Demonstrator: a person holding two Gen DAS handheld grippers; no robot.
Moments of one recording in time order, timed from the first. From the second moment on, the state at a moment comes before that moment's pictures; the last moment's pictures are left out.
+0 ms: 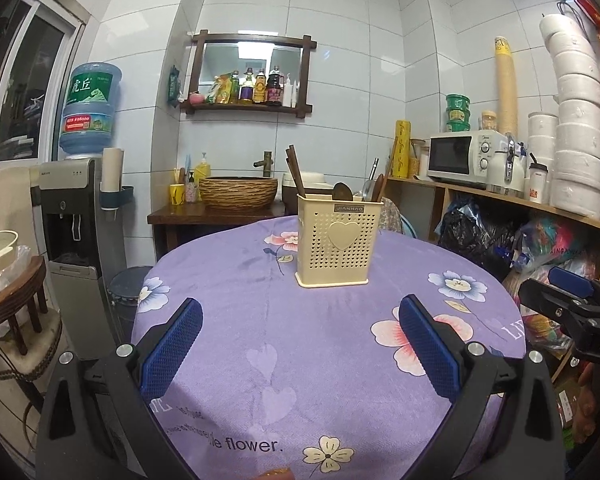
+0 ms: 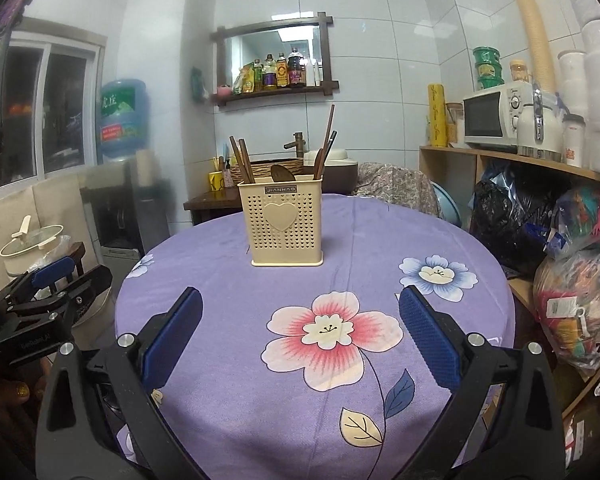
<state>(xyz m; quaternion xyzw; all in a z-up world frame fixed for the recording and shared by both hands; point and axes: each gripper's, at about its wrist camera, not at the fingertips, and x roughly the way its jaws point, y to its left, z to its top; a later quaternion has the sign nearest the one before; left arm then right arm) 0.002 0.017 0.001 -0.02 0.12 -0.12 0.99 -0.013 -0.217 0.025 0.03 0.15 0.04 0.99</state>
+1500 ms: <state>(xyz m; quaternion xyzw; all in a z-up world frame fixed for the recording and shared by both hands) 0.002 0.017 0.000 -0.01 0.13 -0.11 0.99 -0.011 -0.212 0.022 0.03 0.16 0.04 0.99</state>
